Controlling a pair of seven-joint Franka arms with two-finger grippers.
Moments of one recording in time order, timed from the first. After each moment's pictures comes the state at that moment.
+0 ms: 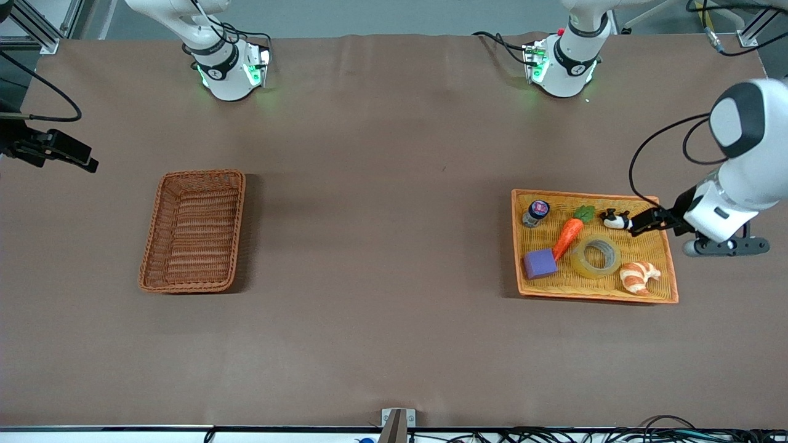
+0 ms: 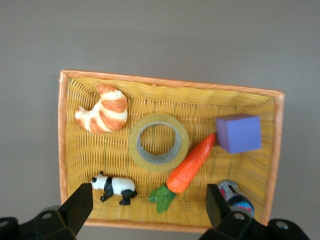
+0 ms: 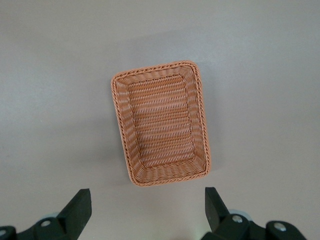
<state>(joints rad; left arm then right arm) 0.14 0.19 -0.13 -1.87 -0.03 2.08 0.01 0.01 0.03 -0.04 -1.49 0.02 1.47 0.11</state>
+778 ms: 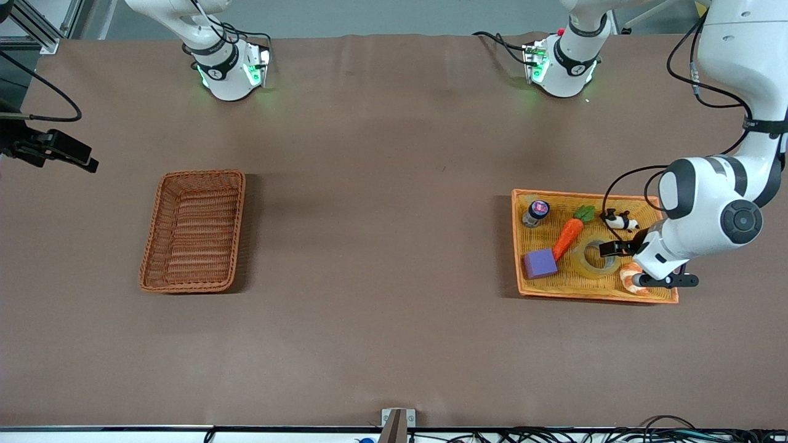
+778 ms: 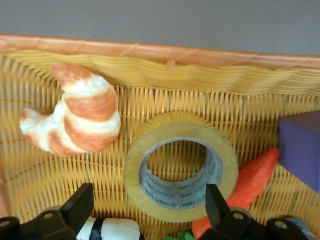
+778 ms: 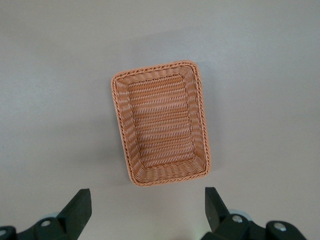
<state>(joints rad) 0.15 0.47 -0.13 -1.87 0.04 2.22 0.02 0.01 0.03 -0.04 -1.49 0.02 1.47 0.11</state>
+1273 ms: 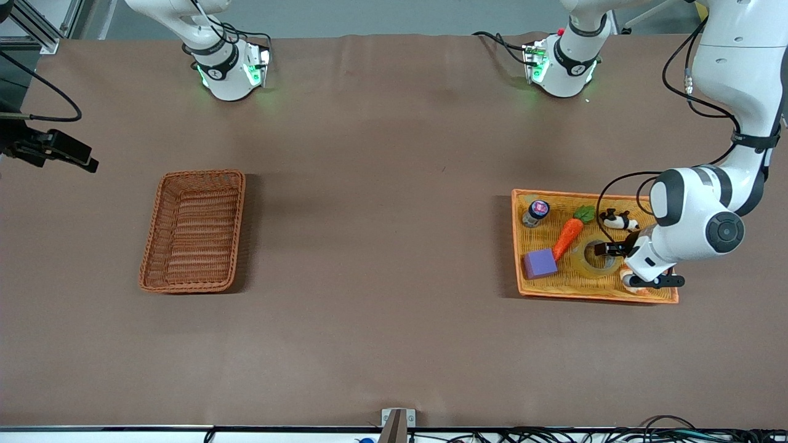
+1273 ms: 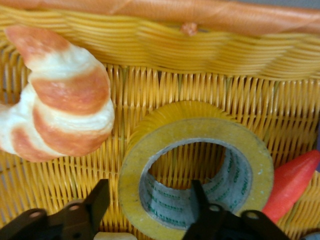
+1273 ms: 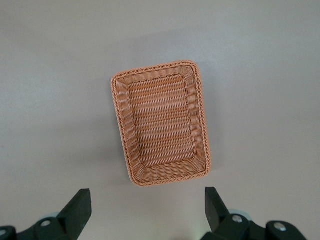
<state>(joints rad) 0.16 0.53 -0.13 -1.89 0.04 2.26 0.02 0.01 0.03 -0.04 -1.49 0.02 1.47 0.11</state>
